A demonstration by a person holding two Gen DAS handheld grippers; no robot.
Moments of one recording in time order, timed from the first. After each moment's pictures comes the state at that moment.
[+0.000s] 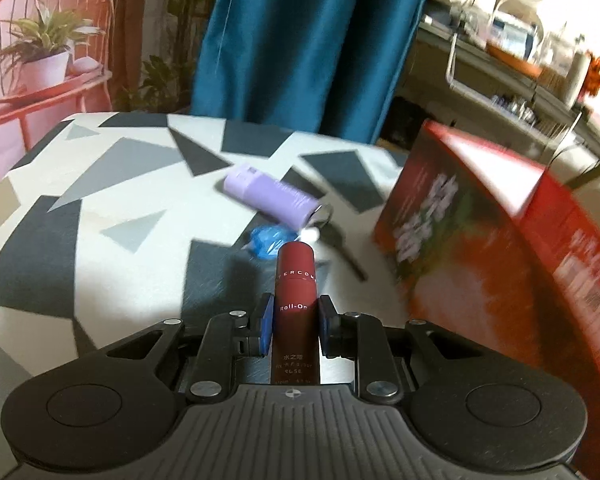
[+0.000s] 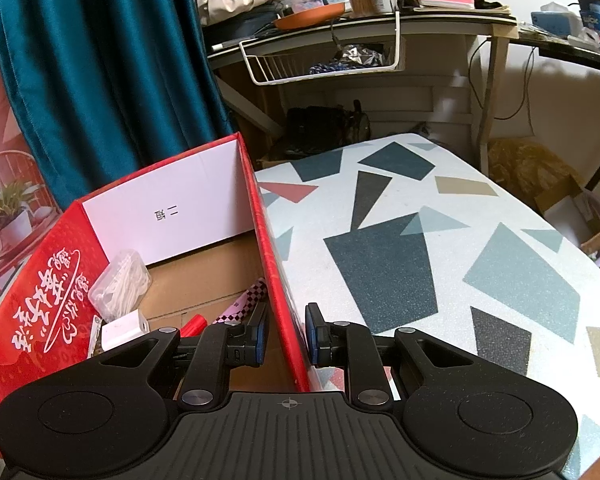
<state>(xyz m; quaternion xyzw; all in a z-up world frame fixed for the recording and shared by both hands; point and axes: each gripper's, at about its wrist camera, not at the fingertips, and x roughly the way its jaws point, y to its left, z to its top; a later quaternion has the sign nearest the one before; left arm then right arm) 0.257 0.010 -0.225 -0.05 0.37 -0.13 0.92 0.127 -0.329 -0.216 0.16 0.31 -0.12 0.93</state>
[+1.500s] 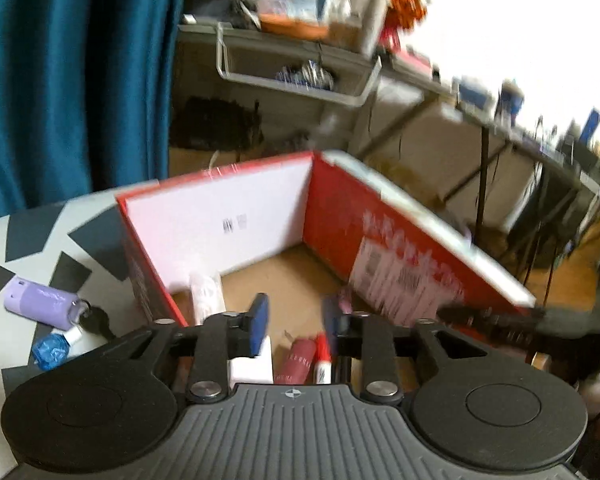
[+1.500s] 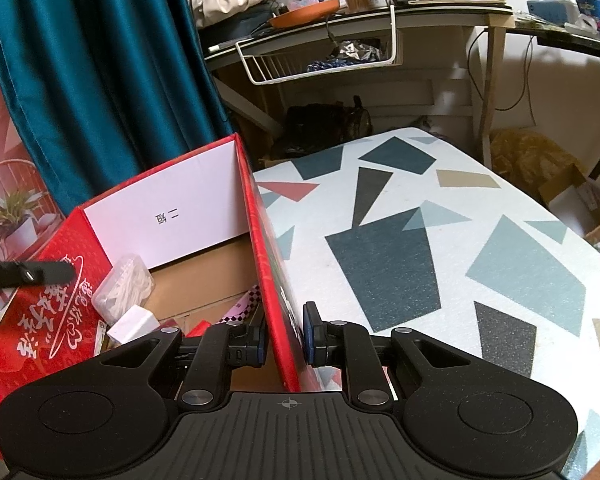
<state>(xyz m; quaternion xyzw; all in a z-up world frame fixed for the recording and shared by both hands) 0.255 -0.114 -0.177 0.03 0.33 -0.38 0.86 0.127 -0.334 -0.219 0.18 0.30 -0.11 0.93</state>
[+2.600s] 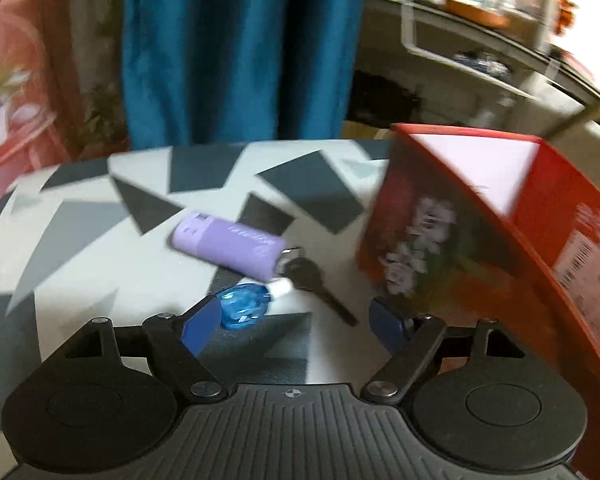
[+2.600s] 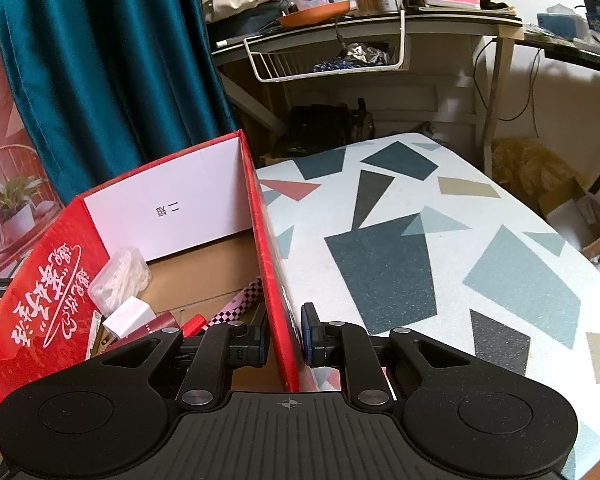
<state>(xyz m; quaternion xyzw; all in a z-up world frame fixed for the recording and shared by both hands) 0.319 -0.022 -0.227 0.04 0.39 -0.16 0.91 0.130 -0.329 -0.216 0.15 0.31 -0.11 0.93</state>
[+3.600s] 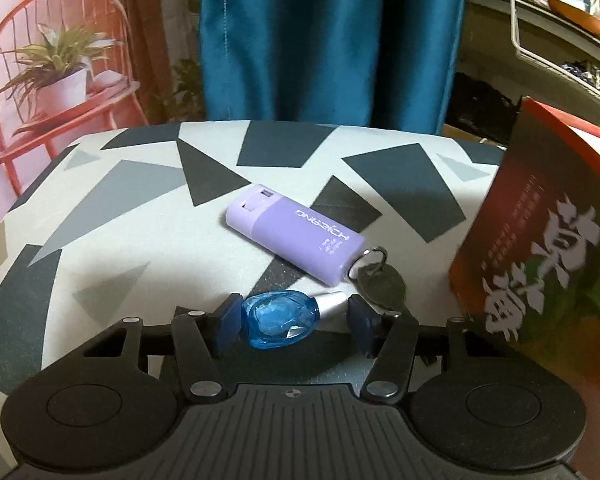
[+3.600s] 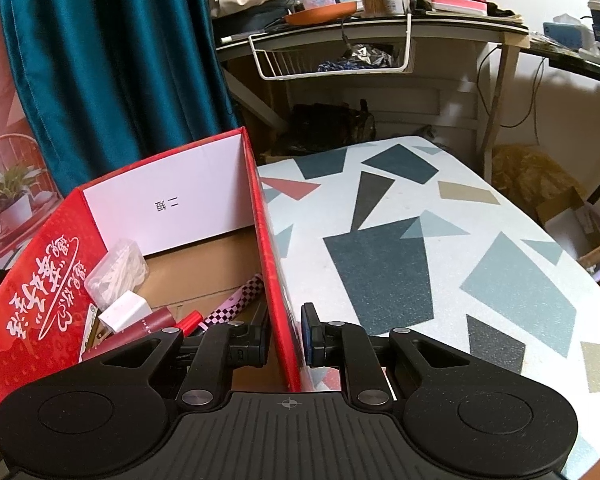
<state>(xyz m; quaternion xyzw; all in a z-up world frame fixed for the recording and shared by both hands) 0.337 -0.037 -0.258 0.03 0.39 -0.03 0.92 0.130 -0.328 -0.215 0.14 0.32 -0.11 0.93</state>
